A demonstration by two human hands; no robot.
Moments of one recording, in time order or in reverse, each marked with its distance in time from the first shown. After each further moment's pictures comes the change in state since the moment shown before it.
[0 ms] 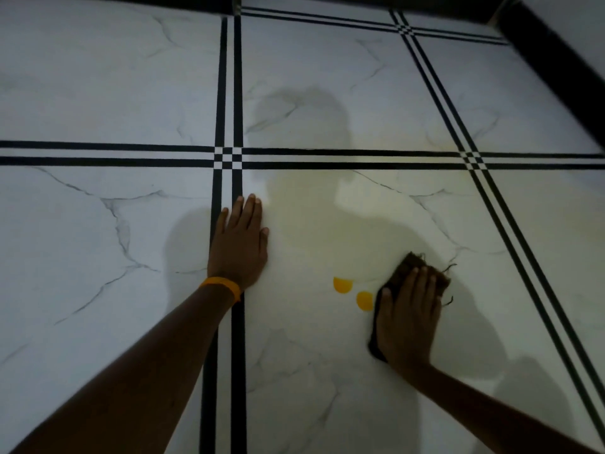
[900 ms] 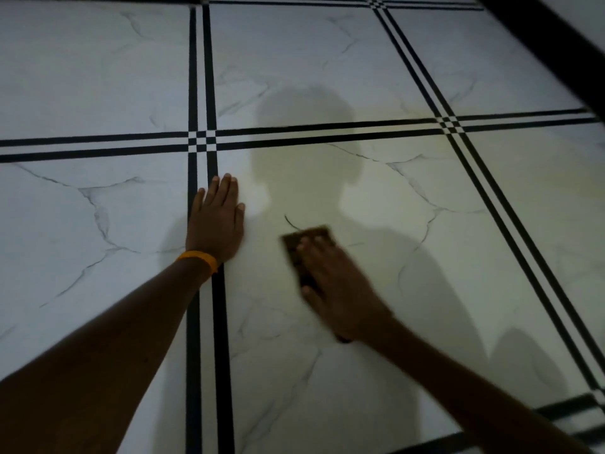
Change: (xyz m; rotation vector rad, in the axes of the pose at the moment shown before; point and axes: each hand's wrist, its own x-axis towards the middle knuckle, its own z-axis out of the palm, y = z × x) left_hand -0.001 0.000 -0.001 0.002 0.015 0.030; right_hand -0.010 -0.029 -0.007 0.161 -0.105 -0.859
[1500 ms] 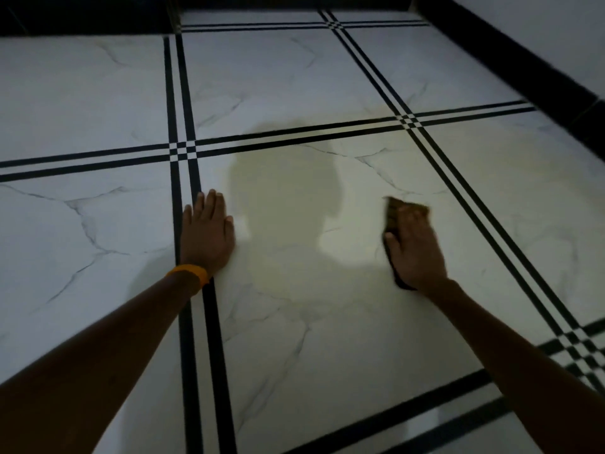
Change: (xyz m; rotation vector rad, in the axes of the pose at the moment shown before) left_hand -0.029 0.014 0.002 0.000 -0.017 -0.004; right_hand -0.071 0.108 -0.047 -0.067 0.128 0.638
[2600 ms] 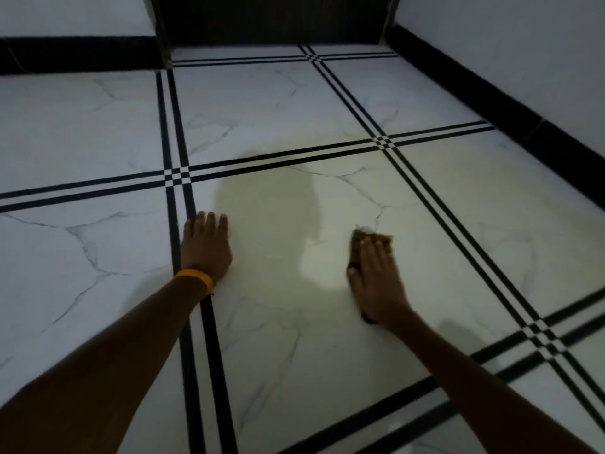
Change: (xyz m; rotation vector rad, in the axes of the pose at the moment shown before) left_hand 0.002 0.016 -0.025 0.303 -0.175 0.046; right_hand -0.045 -0.034 0.018 -0.040 -0.053 -0.037
